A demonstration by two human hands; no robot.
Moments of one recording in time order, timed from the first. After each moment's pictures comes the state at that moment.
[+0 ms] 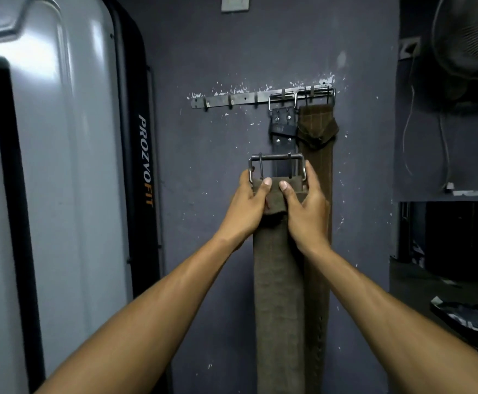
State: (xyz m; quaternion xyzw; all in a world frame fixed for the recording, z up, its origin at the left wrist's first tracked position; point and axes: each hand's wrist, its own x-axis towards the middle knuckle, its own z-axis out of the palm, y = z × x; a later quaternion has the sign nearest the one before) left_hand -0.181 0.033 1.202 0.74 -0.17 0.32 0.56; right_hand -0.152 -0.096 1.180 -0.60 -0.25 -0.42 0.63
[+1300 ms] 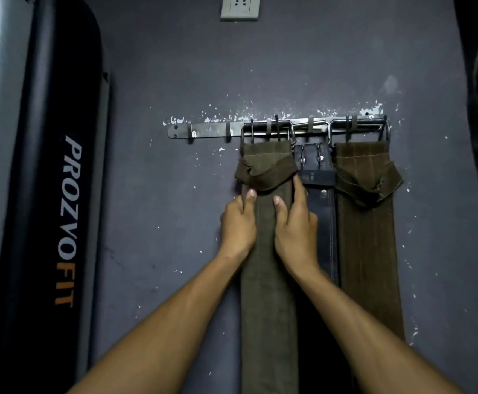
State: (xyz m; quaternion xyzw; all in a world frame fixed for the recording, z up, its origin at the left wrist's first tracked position) left_hand 0.098 0.102 1.301 0.67 -0.16 0.45 0.58; right_hand 0.112 -0.008 1.281 -0.63 -0.24 -0.56 0.49
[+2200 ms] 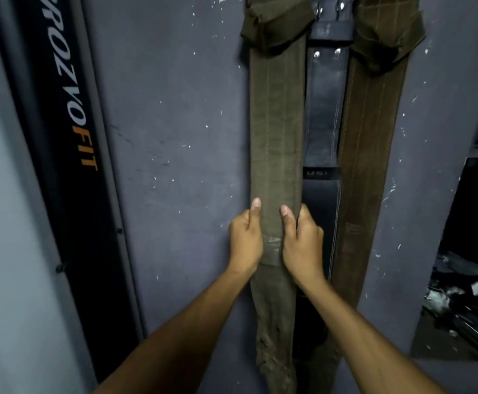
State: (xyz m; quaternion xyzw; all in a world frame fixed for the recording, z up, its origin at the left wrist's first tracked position) left_hand 0.034 0.089 1.050 0.64 -0.07 0.30 0.70; right_hand 0.018 -0.017 1.047 -0.72 -0.16 -0.40 0.55
